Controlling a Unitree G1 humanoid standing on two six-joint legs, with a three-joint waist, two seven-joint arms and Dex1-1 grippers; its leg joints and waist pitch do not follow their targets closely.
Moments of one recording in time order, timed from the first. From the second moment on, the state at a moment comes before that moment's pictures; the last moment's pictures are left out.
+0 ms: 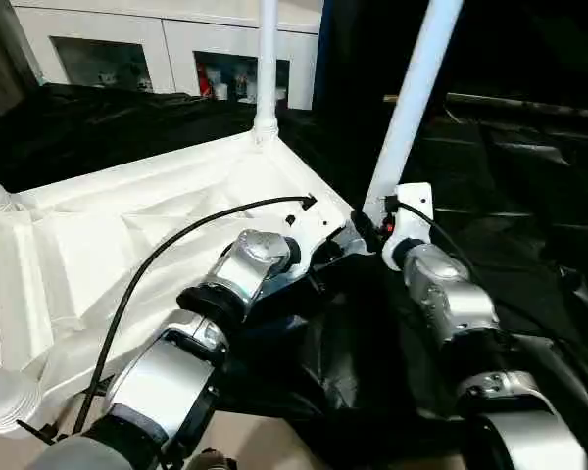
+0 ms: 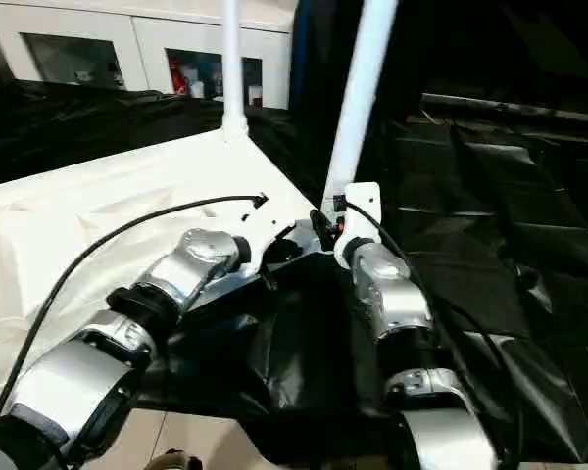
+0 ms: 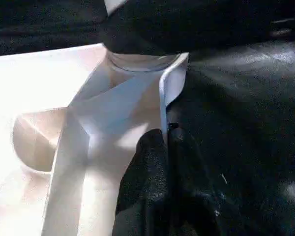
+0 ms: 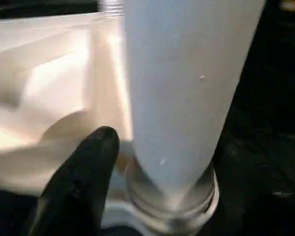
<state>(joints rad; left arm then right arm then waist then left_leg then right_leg) -0.90 0.06 -0.27 1.02 0.11 0.09 -0.70 -0.57 -0.17 -0.01 0.55 0.14 0.25 0.38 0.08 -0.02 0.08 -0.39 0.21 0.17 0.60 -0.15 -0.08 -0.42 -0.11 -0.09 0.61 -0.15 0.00</state>
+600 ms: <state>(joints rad) -0.78 0.19 -0.33 0.82 0.09 0.01 -1.04 -0.35 -0.57 0.02 0.23 0.24 0.36 0.88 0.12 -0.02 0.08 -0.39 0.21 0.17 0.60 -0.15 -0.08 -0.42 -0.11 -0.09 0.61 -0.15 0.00</state>
